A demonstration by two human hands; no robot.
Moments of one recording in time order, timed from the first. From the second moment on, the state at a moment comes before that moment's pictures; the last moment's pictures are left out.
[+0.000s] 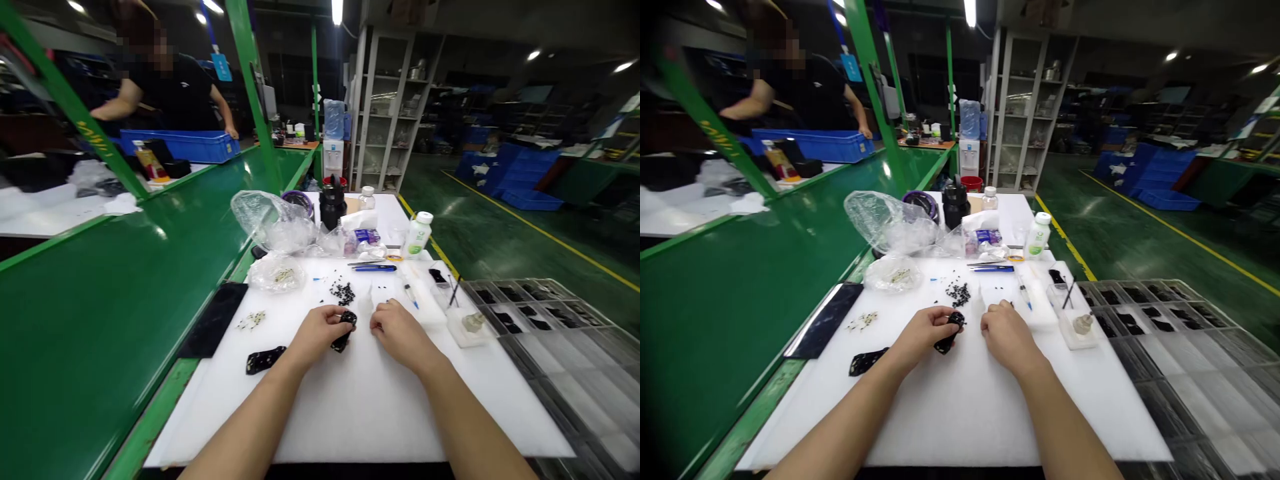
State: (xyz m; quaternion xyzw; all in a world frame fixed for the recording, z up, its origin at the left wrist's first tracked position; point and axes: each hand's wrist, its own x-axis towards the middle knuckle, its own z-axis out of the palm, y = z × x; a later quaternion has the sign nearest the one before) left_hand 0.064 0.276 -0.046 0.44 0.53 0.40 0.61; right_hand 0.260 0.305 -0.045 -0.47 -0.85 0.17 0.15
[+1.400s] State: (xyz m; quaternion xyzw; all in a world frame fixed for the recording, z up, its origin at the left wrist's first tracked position) left_hand 0.069 0.266 -0.037 0.51 0.55 0.41 0.52; right_hand 0.251 0.300 -0.047 -0.38 -0.60 0.53 0.47
